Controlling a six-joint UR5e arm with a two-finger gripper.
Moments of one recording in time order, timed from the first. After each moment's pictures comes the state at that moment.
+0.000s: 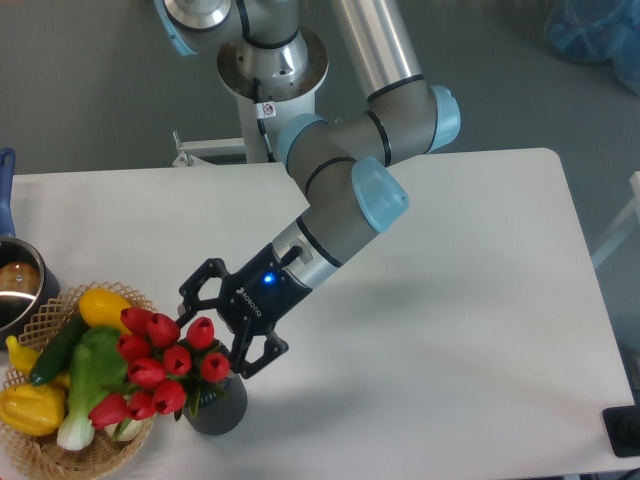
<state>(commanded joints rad) 2.43 -1.99 -1.66 -0.81 0.50 1.12</state>
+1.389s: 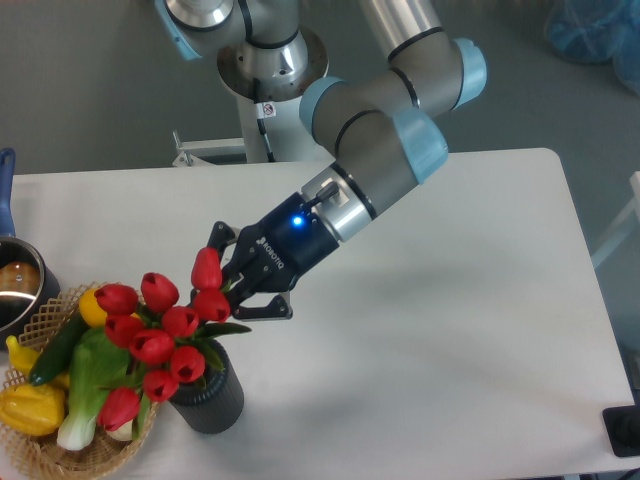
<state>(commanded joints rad) 2.53 -1.90 -1.63 -0.81 0.22 1.10</state>
